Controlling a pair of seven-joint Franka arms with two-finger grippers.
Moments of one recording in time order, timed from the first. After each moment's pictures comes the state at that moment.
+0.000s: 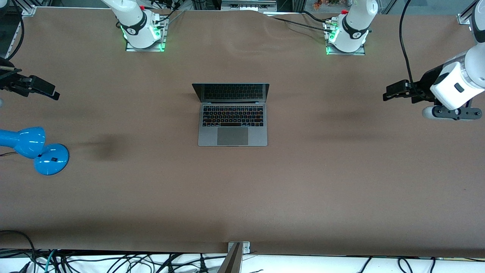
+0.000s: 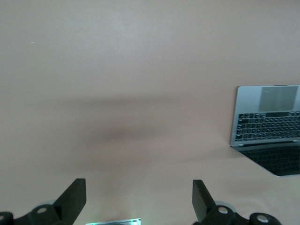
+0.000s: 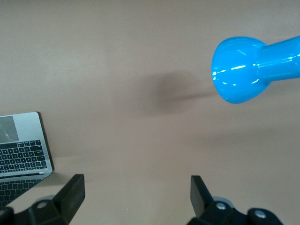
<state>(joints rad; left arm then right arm) 0.13 0.11 -0.19 -1.56 -0.17 1.48 -0.07 0.03 0.02 -0.11 -1.64 0.04 1.61 0.03</state>
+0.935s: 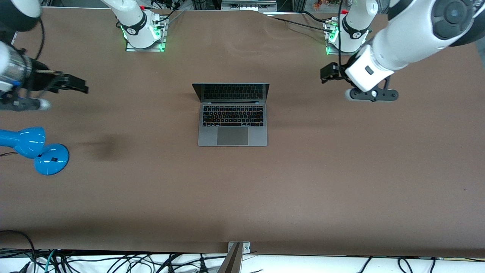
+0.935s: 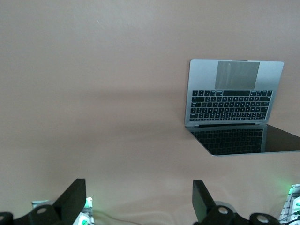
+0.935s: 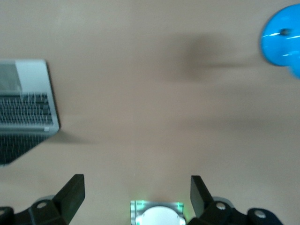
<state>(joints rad) 0.12 0.11 -0.53 -1.57 -0.18 1.48 -0.46 0.15 0.08 -0.08 -1.64 0.05 1.46 0.03</state>
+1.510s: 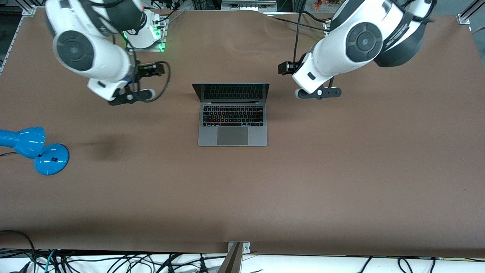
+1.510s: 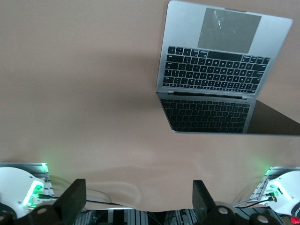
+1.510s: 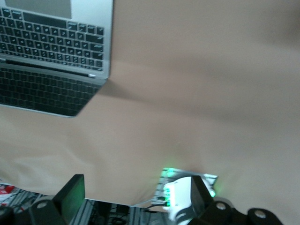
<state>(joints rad) 0.08 0.24 -0.67 -1.63 -0.25 1.55 -0.71 0.38 0.12 0.06 -1.70 0.13 1.42 0.26</state>
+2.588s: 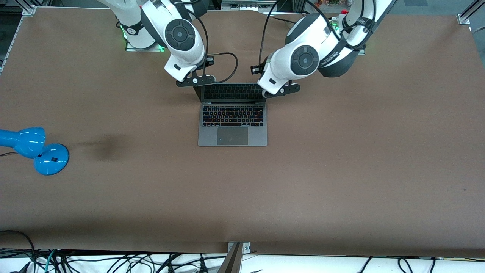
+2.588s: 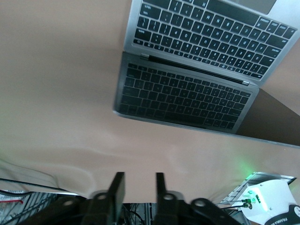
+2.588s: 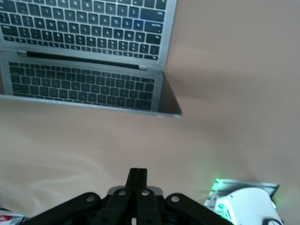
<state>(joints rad) -0.08 0.32 -0.68 -1.83 -0.36 1.83 -0.93 0.40 0.16 0.34 -1.91 0.14 1.73 0.56</state>
